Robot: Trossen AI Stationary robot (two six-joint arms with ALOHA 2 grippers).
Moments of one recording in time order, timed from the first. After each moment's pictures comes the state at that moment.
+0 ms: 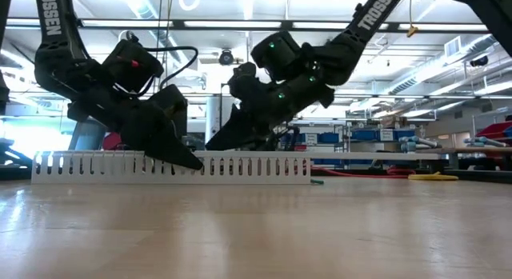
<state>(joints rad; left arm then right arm) 0.18 1.62 0.29 0.82 0.08 -0.08 -0.14 2.06 1.18 0.31 -0.29 0.11</state>
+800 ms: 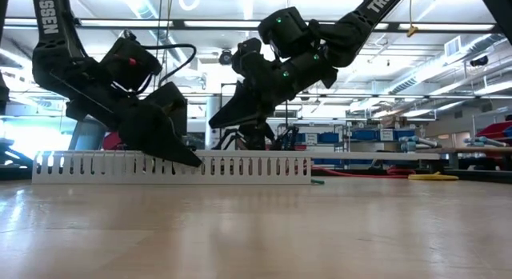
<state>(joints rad) 0.18 1.60 0.28 0.81 0.08 -0.08 -0.14 1.95 1.18 0.30 -0.28 0.02</state>
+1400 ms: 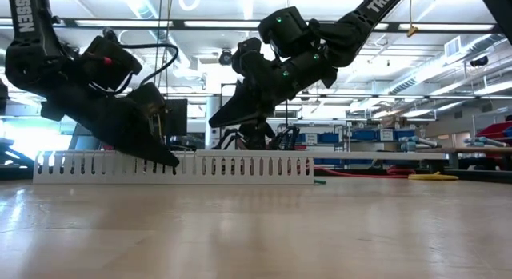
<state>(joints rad) 0.17 1.49 0.16 0.83 0.07 -0.16 -0.14 1.95 1.18 0.30 -0.28 0.03</state>
